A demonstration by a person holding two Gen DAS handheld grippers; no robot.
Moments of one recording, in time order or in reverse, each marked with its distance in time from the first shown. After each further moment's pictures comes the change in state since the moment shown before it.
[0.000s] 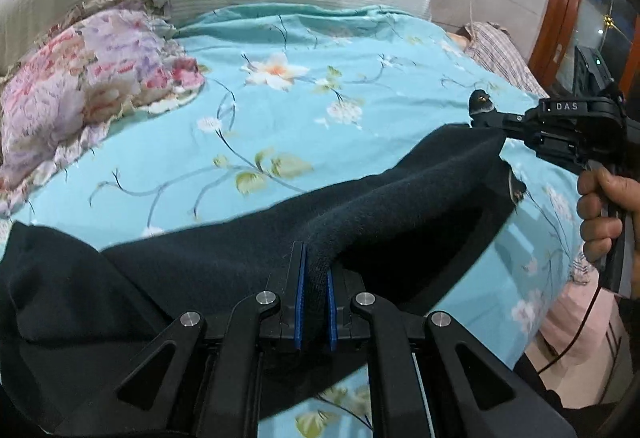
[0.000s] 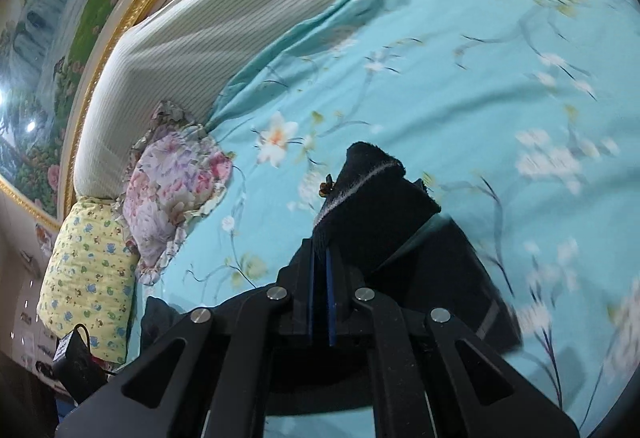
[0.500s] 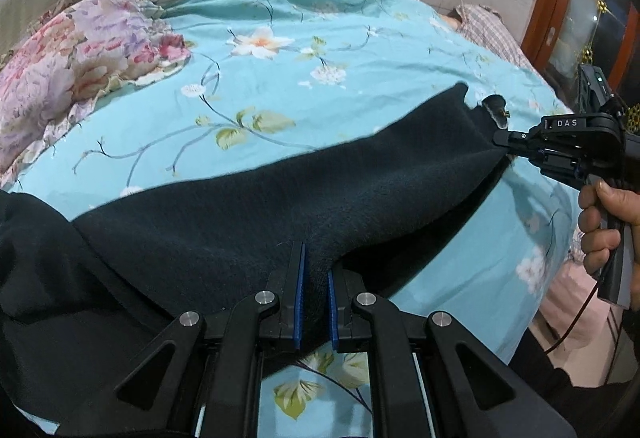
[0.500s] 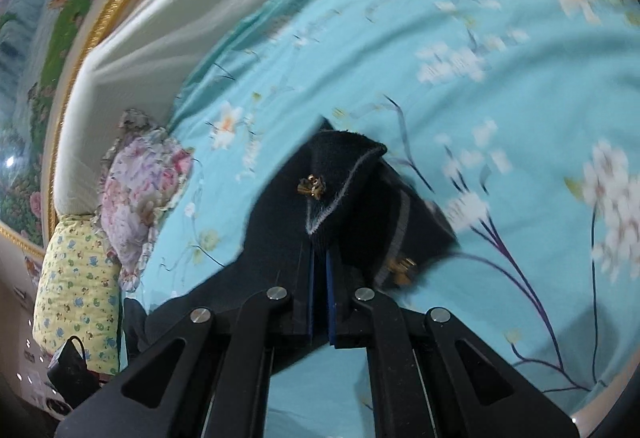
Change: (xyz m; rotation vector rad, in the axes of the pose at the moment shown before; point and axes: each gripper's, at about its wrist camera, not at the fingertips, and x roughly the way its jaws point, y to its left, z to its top) left arm 0.014 -0.010 -0.034 0.025 0.051 -0.023; right arm -0.011 -0.050 -0.053 0.135 -0.009 -0.070
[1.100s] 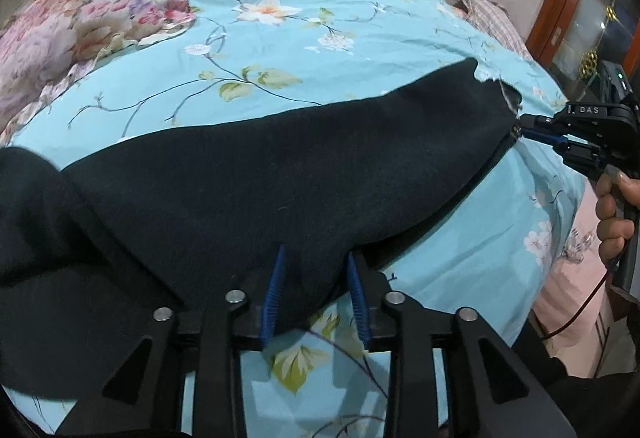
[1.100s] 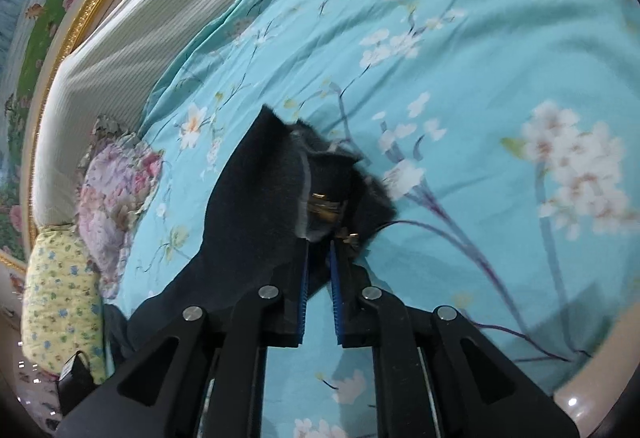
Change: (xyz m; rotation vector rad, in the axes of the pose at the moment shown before) left arm 0.003 0.012 -0.020 -0.072 0.059 -0.028; right arm -0.020 -0.013 -0.011 0.032 -0.035 -0.113
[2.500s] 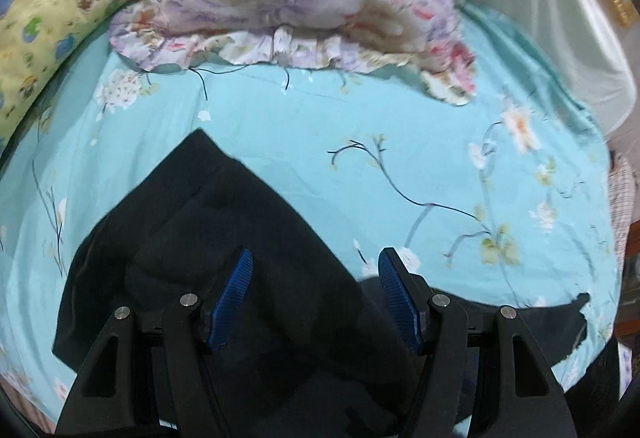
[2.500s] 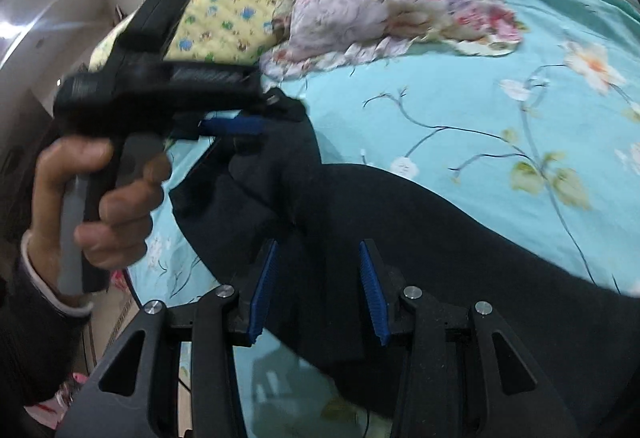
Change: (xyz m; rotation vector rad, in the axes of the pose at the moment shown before) left arm -0.040 0.232 0.090 -0.637 0.150 0.273; right arm 0.101 0.283 -0.150 -0.937 0.431 0.489
